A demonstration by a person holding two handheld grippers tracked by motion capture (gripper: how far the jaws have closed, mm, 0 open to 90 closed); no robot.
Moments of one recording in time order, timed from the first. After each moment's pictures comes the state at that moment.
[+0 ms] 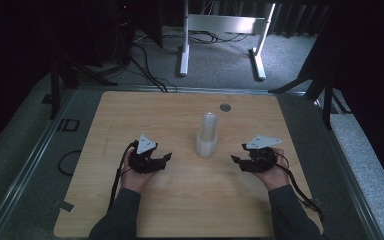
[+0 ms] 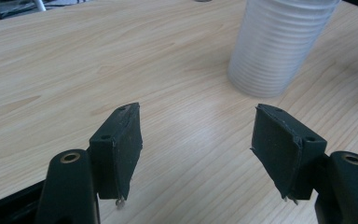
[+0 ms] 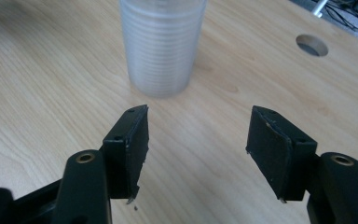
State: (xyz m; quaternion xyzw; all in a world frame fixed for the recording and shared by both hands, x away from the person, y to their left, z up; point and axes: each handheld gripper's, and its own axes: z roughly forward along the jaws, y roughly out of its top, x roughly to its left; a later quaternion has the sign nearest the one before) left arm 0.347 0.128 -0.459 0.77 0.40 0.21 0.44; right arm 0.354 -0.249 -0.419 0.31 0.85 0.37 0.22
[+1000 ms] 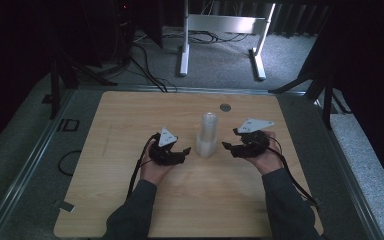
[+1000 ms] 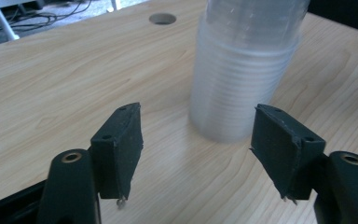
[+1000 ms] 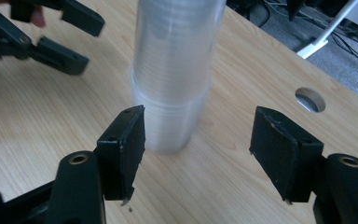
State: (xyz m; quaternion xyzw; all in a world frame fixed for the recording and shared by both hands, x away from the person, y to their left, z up) left arm 0.375 0.074 -0.453 0.79 0.35 0.20 0.47; right arm 0.377 -0.220 -0.379 0.27 0.85 0.39 0.22
